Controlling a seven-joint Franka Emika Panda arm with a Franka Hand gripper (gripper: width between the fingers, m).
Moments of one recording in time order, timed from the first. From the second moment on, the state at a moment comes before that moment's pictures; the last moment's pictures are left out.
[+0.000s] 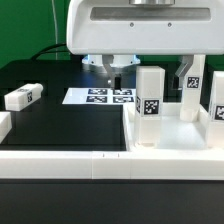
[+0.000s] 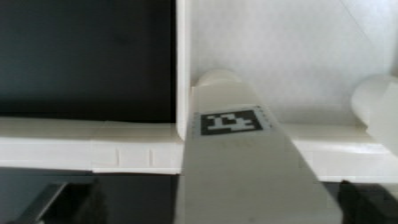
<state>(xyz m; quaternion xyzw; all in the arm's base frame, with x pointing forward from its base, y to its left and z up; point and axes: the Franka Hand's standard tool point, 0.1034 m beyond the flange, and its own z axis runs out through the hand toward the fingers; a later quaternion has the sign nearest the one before) 0.631 -0.002 0.110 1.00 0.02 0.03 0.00</state>
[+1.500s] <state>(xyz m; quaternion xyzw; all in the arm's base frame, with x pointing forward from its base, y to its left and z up) 0.630 -0.011 0.109 0.91 -0.40 0.02 -0.03</state>
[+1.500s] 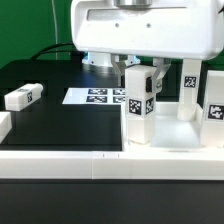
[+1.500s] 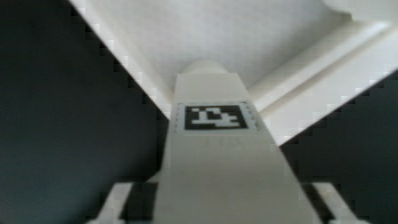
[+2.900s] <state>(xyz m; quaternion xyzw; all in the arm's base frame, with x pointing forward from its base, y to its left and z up) 0.626 -0.008 0.106 0.83 -0.55 0.00 -0.03</state>
